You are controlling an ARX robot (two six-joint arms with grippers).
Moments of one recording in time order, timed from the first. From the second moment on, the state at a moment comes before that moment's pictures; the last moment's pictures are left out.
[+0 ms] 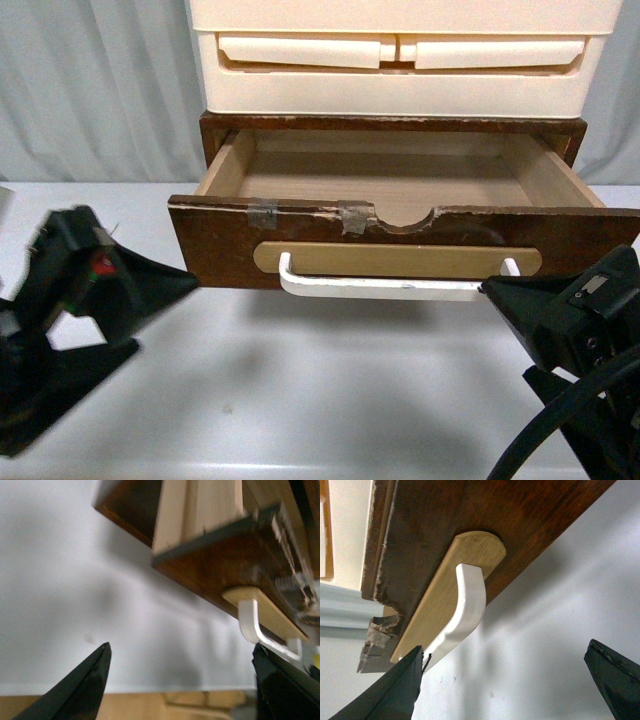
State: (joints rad) left arm -0.22 1.45 0.35 0.63 0.23 -0.79; right arm 0.37 1.84 0.27 1.29 -0.01 1.10
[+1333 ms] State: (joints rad) left arm 0.00 0.47 0.01 0.46 0.00 -0.02; right arm 0.00 0.44 0.01 0.44 0.00 0.01
